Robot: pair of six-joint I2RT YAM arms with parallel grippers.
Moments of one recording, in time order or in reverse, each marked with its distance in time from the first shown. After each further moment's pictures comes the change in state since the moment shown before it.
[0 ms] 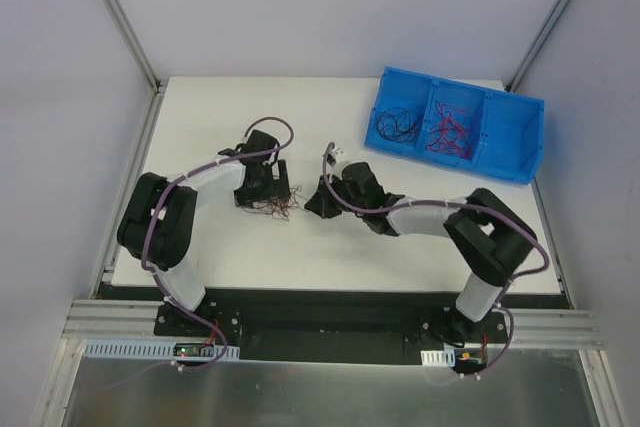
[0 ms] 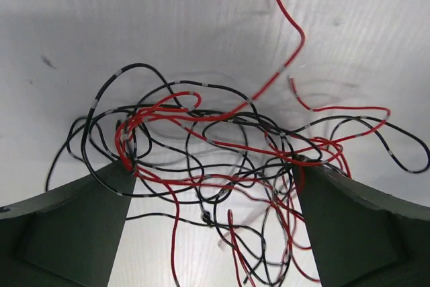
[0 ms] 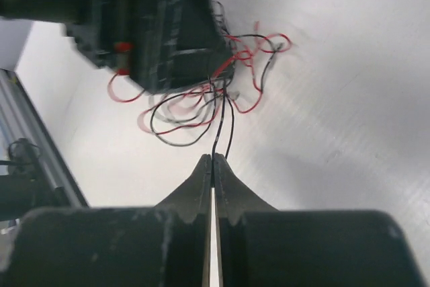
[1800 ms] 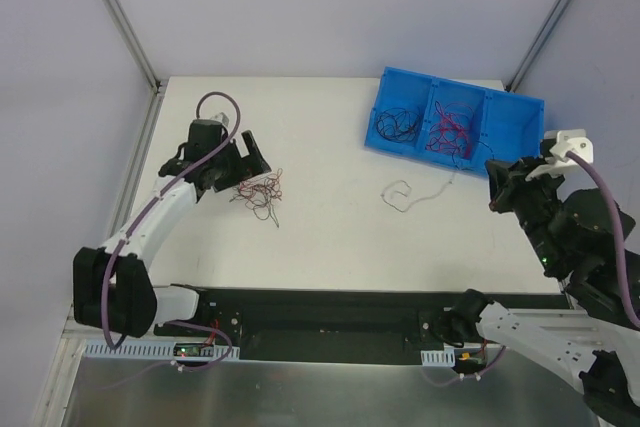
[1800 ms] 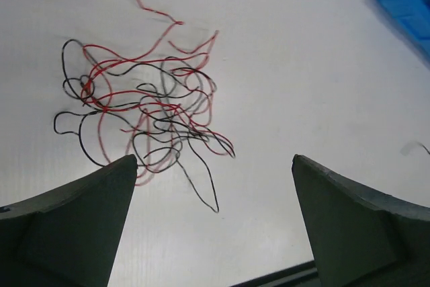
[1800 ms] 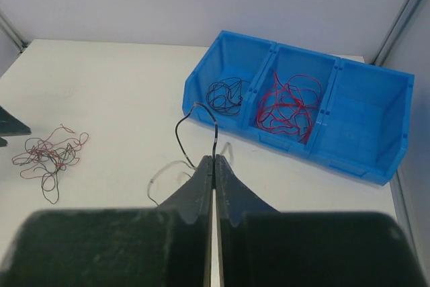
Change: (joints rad) left arm 0.198 -0.393 -0.100 0.071 0.201 -0.038; right arm 0.001 -1.153 0.514 -1.269 0.853 -0.417
